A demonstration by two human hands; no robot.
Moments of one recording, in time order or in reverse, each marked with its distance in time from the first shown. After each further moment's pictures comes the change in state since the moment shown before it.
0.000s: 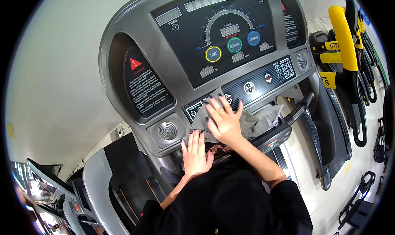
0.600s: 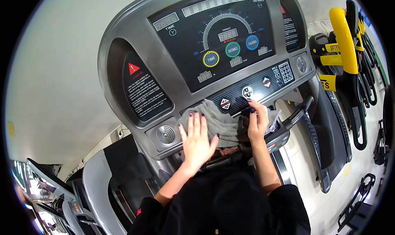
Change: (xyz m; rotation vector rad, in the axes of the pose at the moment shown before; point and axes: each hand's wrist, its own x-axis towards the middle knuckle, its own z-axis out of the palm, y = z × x) left_hand 0.061 0.015 -0.010 0.145 0.109 0.057; right_hand -0.018 0.073 -0.030 0.428 0.464 0.269
